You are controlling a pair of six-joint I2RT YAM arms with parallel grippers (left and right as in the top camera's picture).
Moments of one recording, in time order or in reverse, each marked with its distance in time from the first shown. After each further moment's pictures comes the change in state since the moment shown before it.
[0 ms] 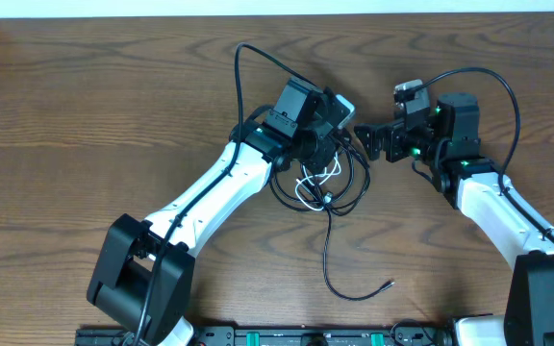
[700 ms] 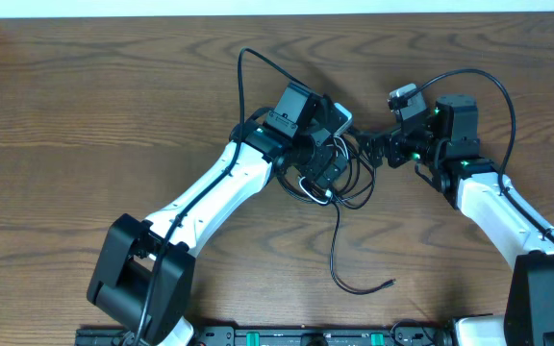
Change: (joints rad) left arm -0.001 0.002 0.000 -0.083 -0.008 0.011; right arm 0.000 0.000 0.000 -0.055 0.017 -0.123
